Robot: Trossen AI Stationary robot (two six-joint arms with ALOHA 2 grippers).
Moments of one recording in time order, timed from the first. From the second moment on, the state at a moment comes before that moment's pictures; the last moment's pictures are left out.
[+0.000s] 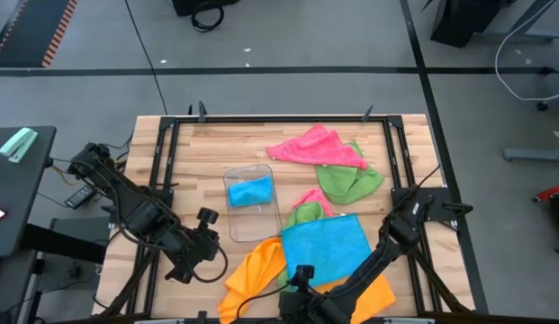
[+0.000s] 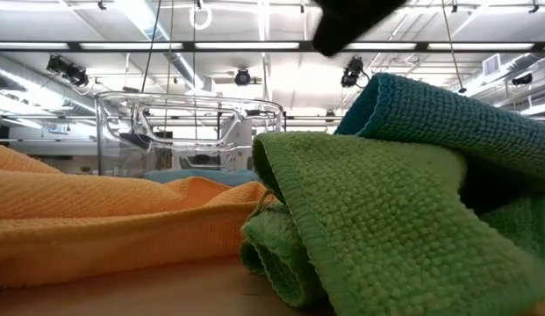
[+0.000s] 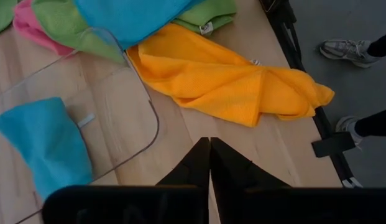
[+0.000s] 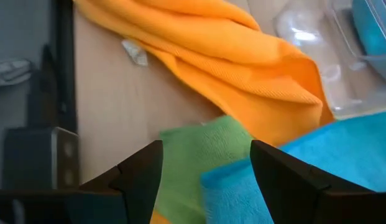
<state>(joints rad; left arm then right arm) -0.70 1.39 1.43 -1.10 -0.23 -0.28 0.76 2.44 2.21 -1.11 0.62 0.78</state>
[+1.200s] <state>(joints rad) -0.70 1.39 1.43 -1.12 -0.24 -0.28 0.76 2.44 2.07 -1.12 0.55 0.93</state>
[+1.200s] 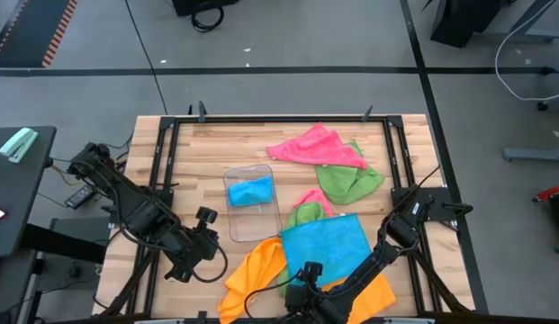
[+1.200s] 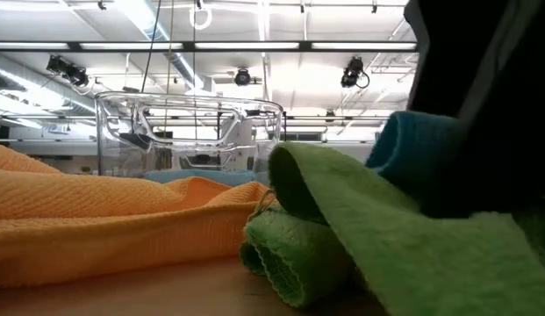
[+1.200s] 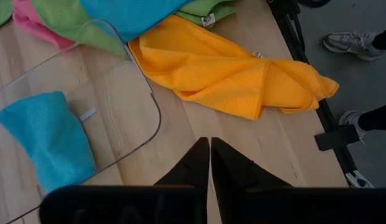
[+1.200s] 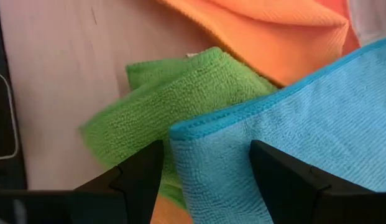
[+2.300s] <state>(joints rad) -0.70 1.39 1.43 -1.14 -0.24 -0.28 0.75 2.44 2.07 -1.09 0.55 1.05</state>
